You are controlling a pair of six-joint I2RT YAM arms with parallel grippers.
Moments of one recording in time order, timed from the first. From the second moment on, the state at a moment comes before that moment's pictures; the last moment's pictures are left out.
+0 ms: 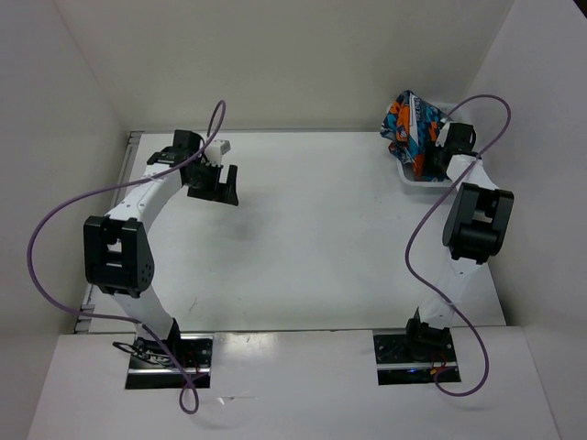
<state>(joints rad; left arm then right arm) -0.10 1.74 1.43 -0.73 0.35 0.07 -0.27 2.04 1.57 -0.32 -0.07 -0.09</state>
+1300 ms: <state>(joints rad) -0.05 1.32 1.32 -0.61 0.14 0.07 0.65 1.66 1.91 -0.33 -0.04 -0.31</state>
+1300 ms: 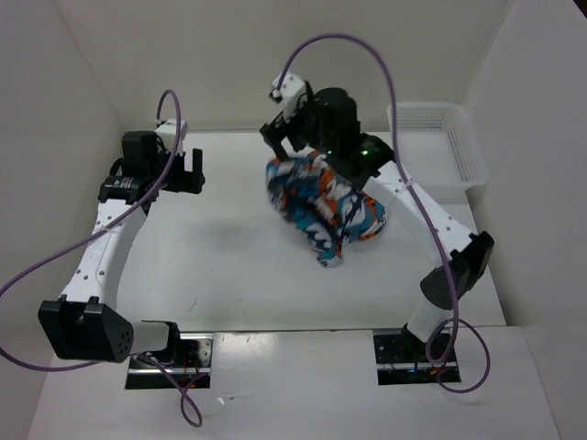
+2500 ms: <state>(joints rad) 0.30 0.78 0.79 -0.58 0.23 0.07 1.04 1.94 1.30 -0.31 -0.07 -0.53</state>
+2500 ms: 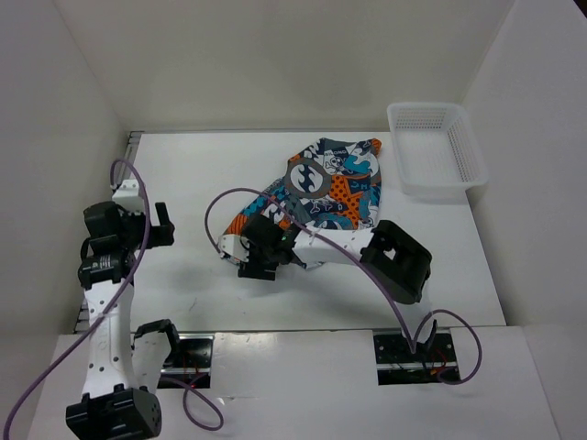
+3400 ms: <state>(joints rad) 0.32 0.77 0.76 -0.58 0.26 0.07 1.10 1.98 1.26 -0.20 0.00 -0.54</state>
